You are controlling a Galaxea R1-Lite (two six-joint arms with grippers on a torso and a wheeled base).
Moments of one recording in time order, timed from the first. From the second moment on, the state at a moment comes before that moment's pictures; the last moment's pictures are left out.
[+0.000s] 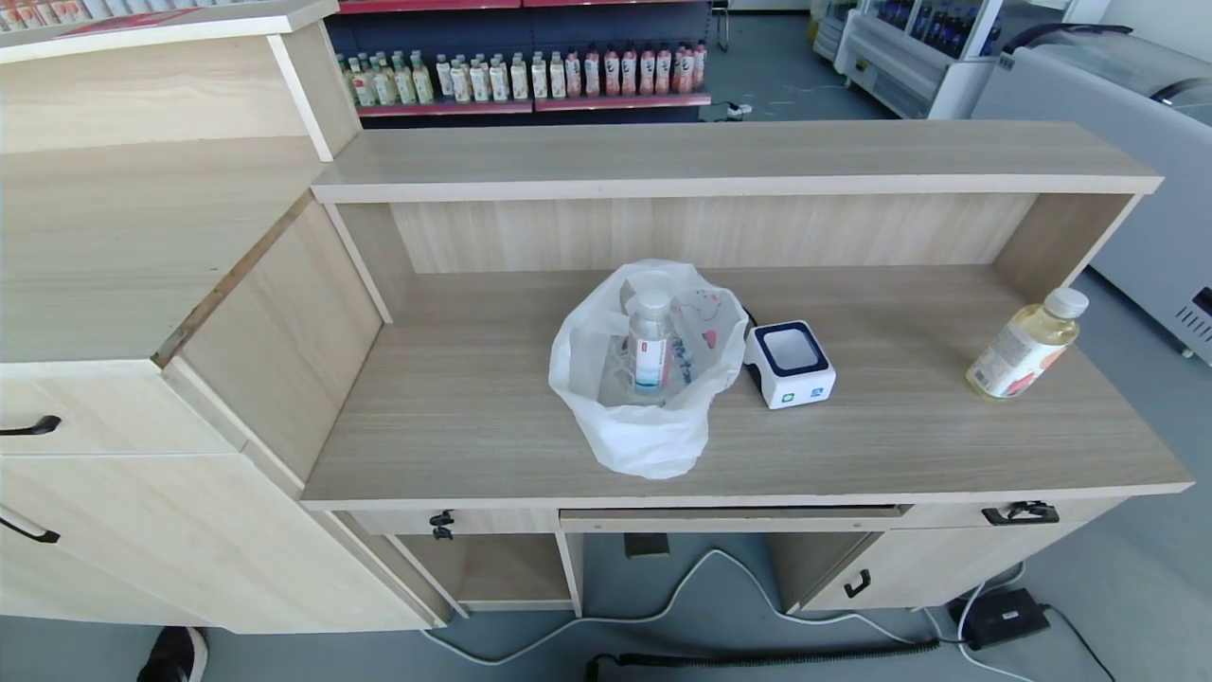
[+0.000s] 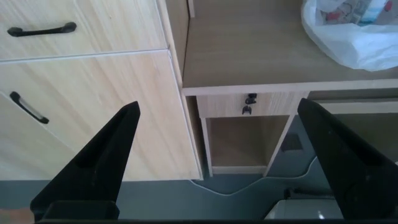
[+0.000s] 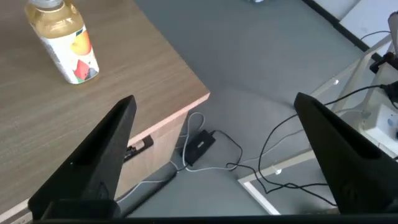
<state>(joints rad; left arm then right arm) 0.00 0.00 0.00 -0.06 0.03 0.08 -0.74 1.49 -0.41 -1.00 0.04 -0.11</state>
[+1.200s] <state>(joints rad) 0.00 0.00 0.00 -0.06 0.04 0.09 -0.76 1.75 -0.59 -0.97 0.07 -0.12</state>
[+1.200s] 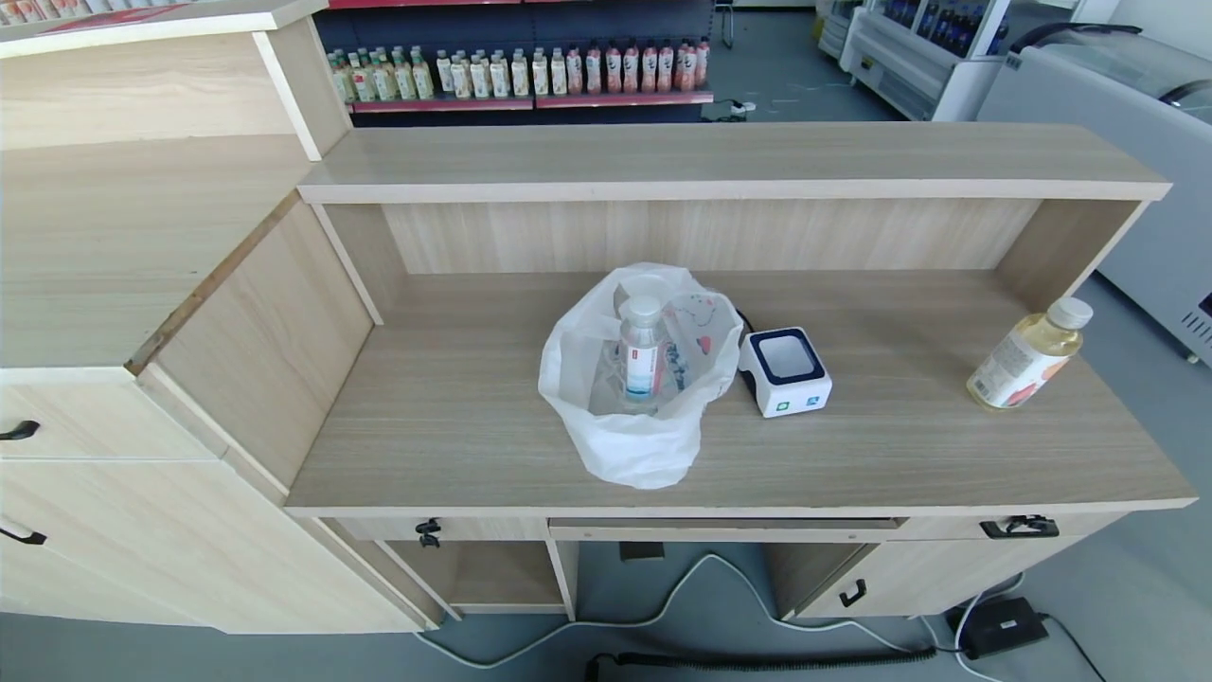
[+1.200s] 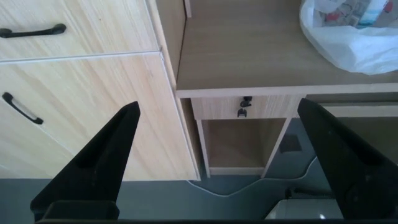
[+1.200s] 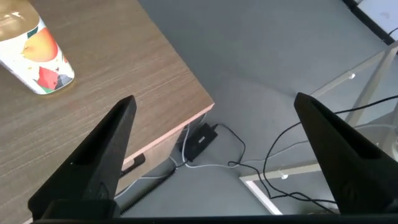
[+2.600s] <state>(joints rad) 0.00 0.00 0.00 -0.06 0.03 0.08 -0.45 1.93 -0.74 -1.02 0.13 -0.18</state>
